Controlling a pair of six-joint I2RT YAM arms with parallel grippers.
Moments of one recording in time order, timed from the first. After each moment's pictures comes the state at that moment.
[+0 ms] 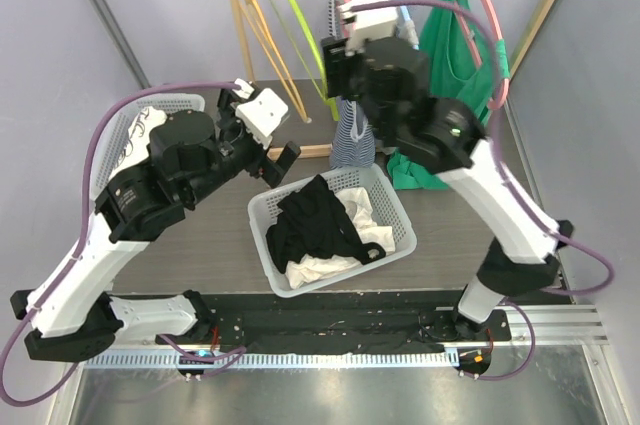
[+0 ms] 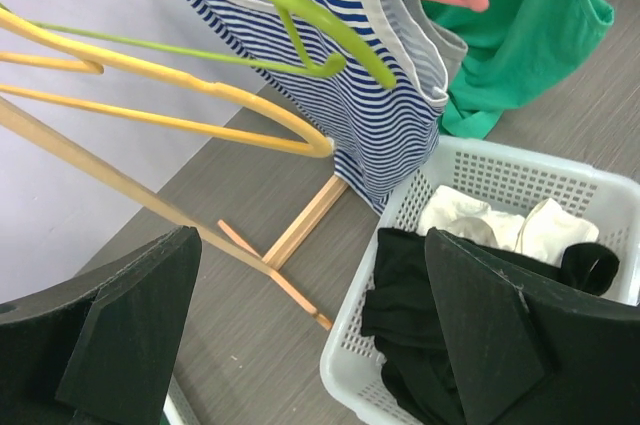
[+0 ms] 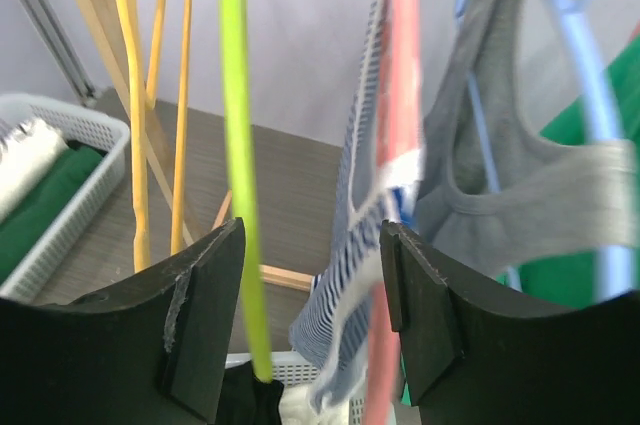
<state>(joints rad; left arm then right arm) -0.92 1.11 1.67 -0.76 -0.23 0.28 0.97 1.72 2.32 -0.72 0.72 -0.02</state>
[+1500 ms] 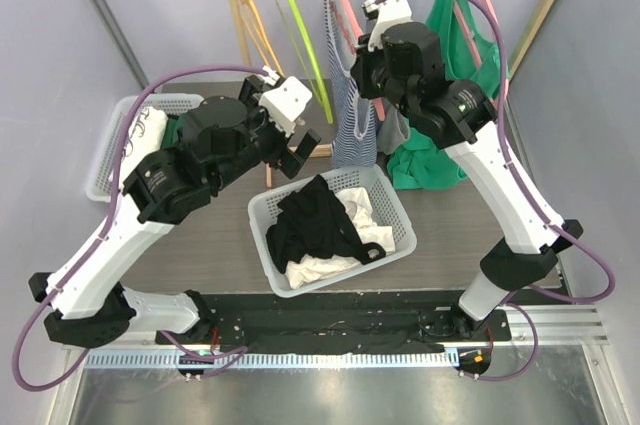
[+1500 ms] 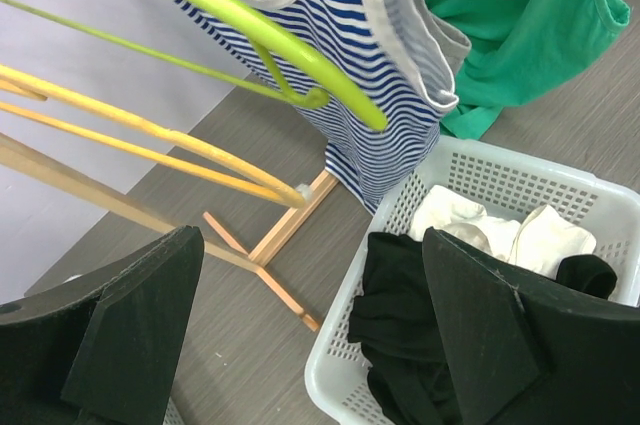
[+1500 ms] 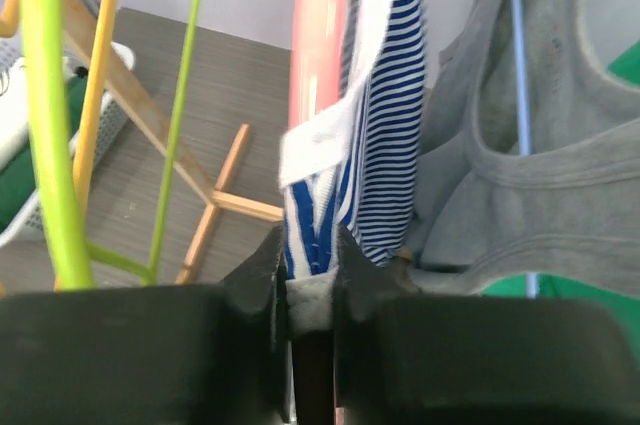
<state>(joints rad) -0.92 1.24 1.75 -0.77 -0.26 0.23 0.72 1.65 2.19 -0.83 0.35 0.13</state>
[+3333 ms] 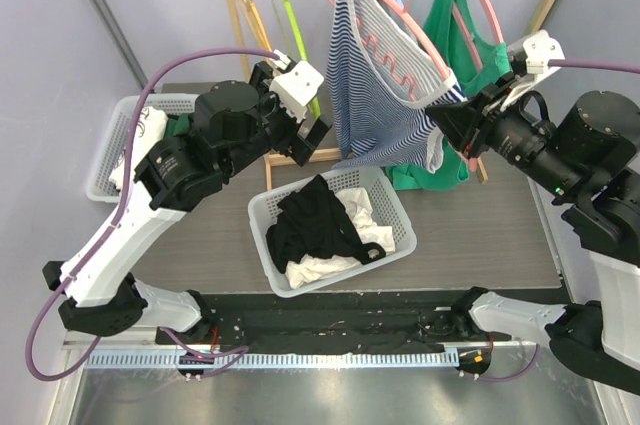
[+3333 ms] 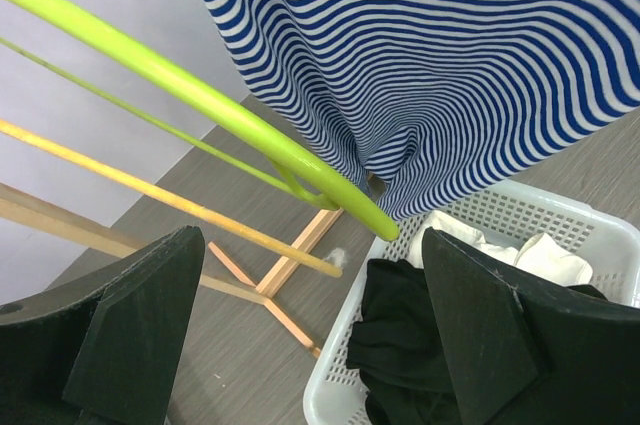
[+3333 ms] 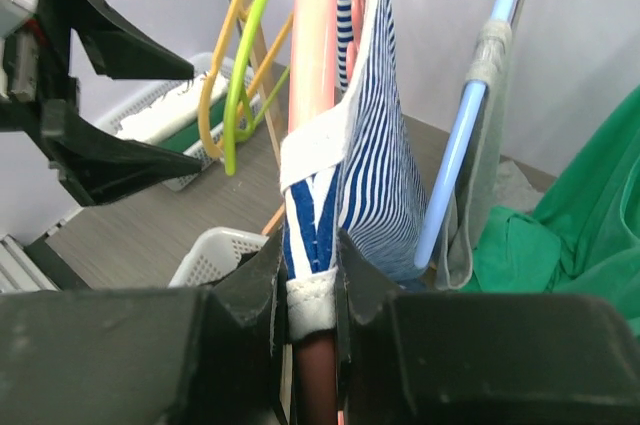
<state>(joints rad) -0.92 1.34 1.88 -0.77 -0.26 0.23 0.64 1.08 1.95 -0.88 0.00 0.08</state>
